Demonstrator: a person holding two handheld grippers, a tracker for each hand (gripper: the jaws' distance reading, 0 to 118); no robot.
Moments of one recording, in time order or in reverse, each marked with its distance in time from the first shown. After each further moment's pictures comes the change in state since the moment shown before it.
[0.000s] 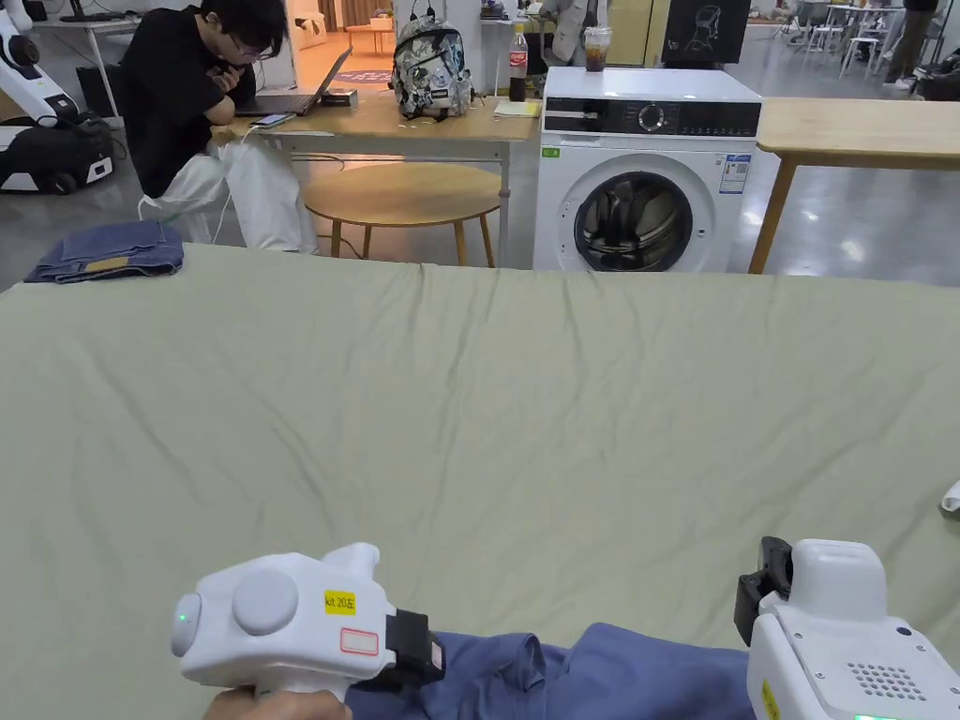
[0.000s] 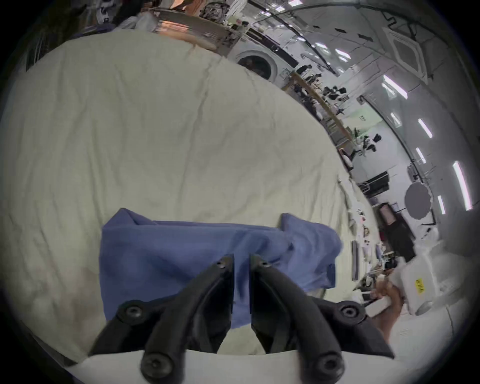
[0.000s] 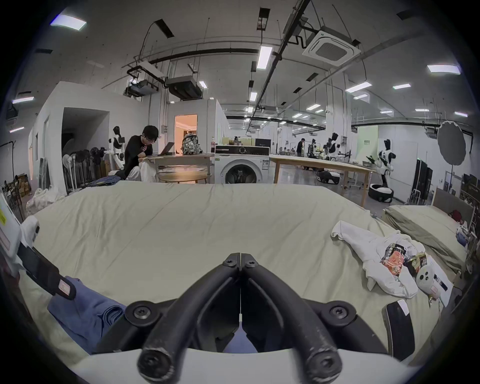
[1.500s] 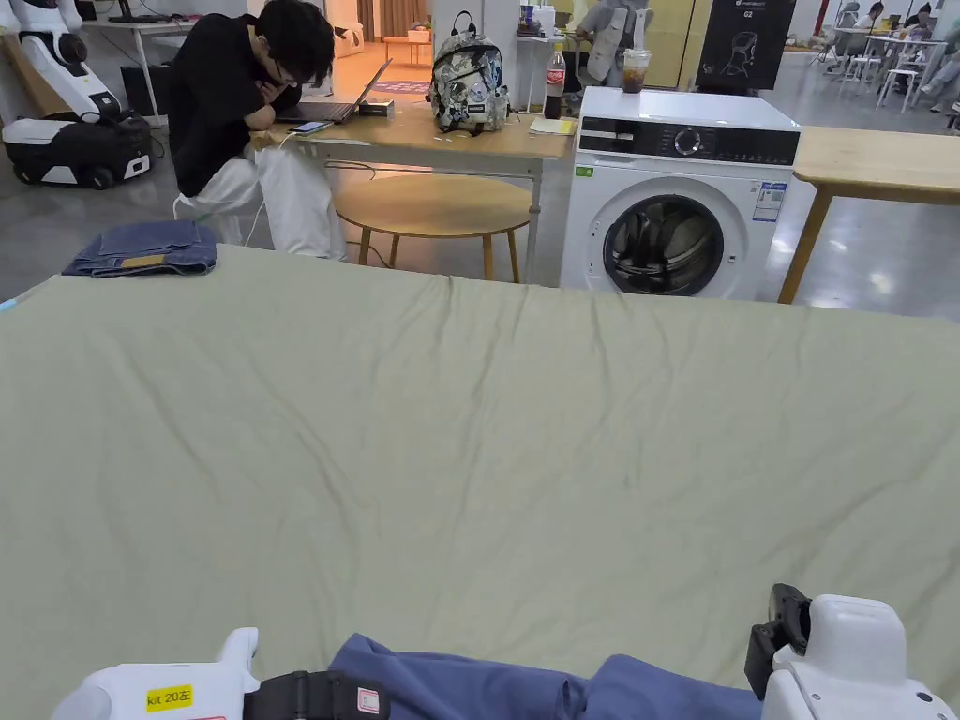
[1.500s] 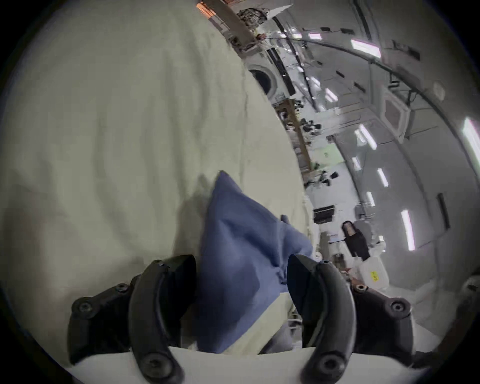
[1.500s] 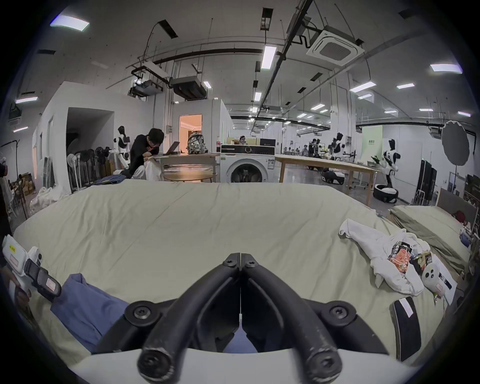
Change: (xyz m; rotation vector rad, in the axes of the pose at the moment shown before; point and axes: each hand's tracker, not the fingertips) left arm -0.151 -0.042 0.009 0.076 -0.471 0.198; right arm -0.010 -0.006 -0.001 0.001 0.030 0.000
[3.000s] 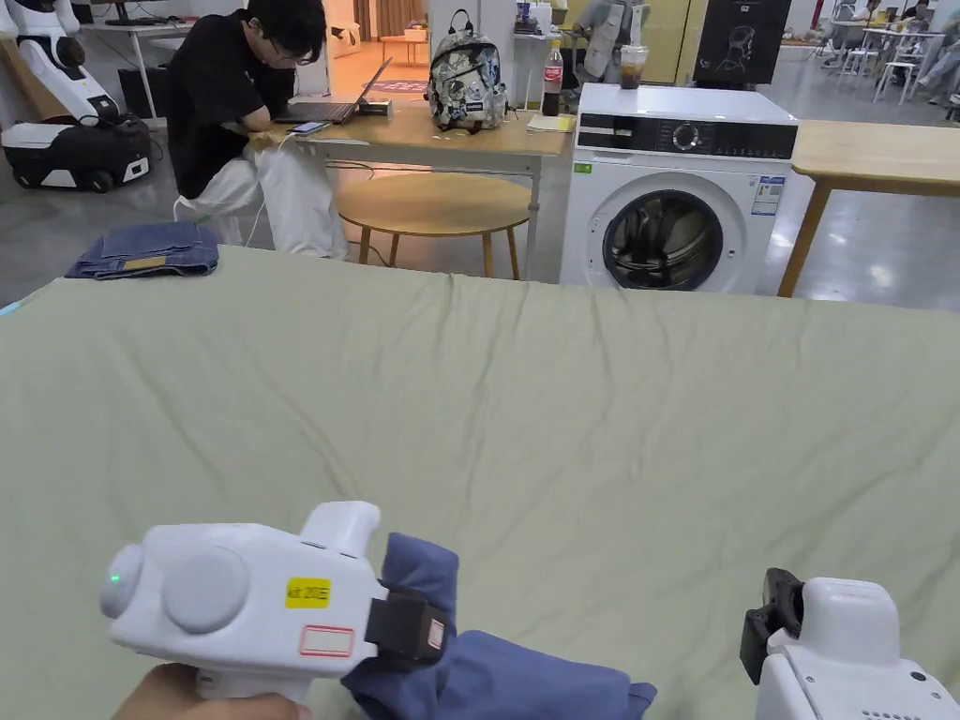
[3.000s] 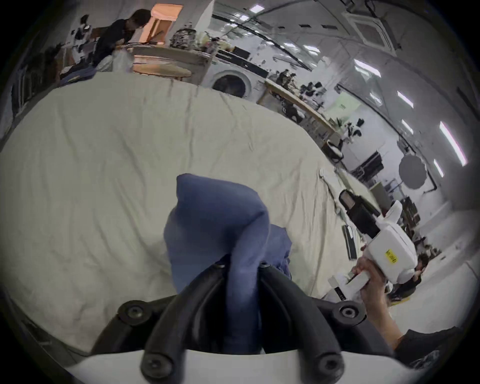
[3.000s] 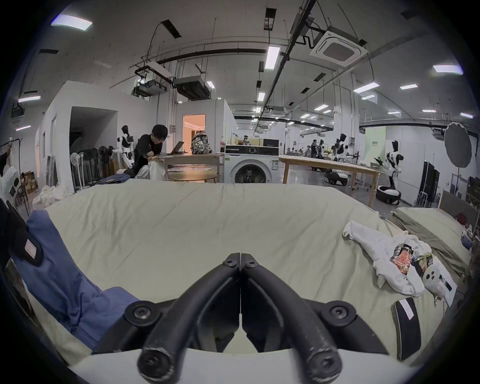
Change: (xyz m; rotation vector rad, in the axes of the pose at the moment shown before) left arm 0.228 -0.011 -0.016 -0.057 0.422 -0.462; right arm -0.005 0.005 0.009 0.006 0.012 0.009
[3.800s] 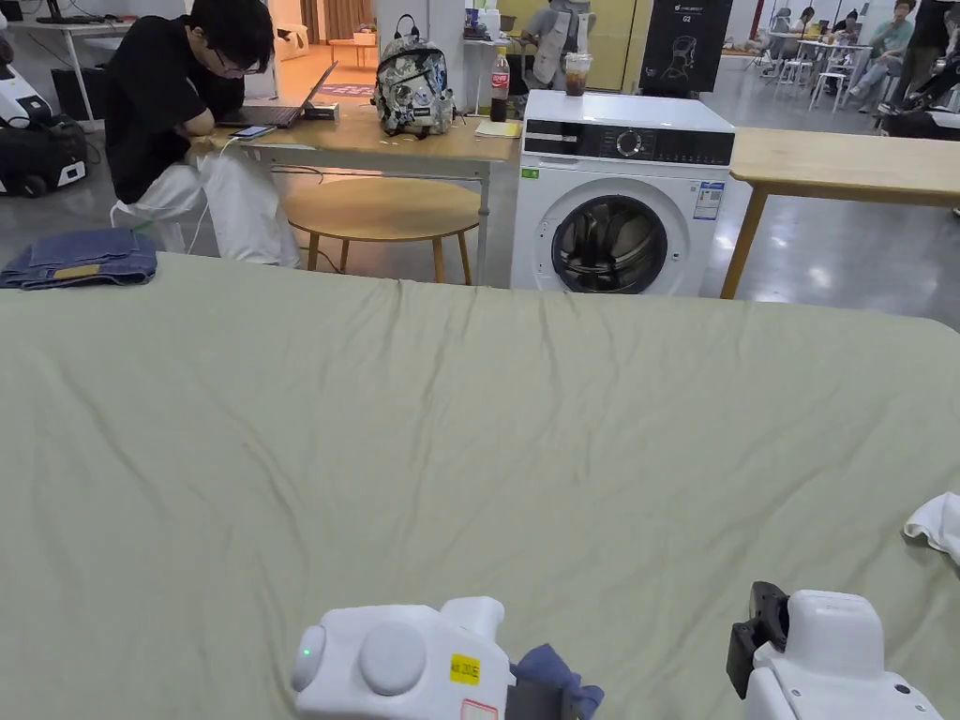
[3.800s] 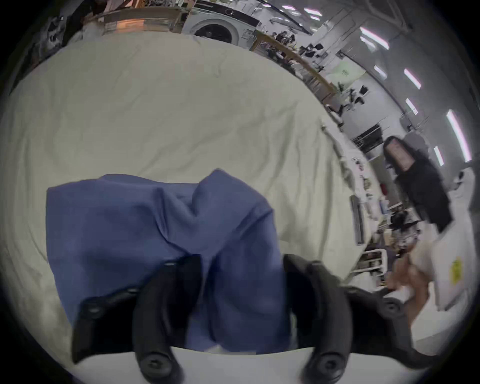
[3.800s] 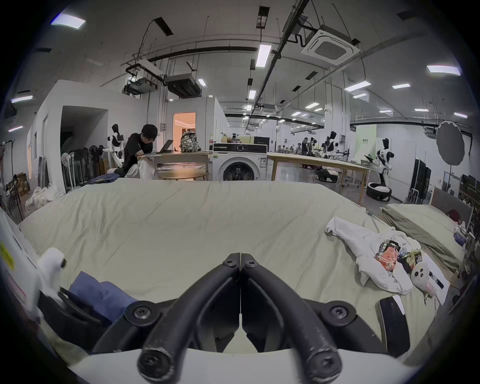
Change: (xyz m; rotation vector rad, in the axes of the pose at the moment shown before) left arm 0.045 -0.015 -0.115 -0.170 -0.124 0.077; right arm 0.025 -0.002 0.011 -0.014 -0.056 -0.008
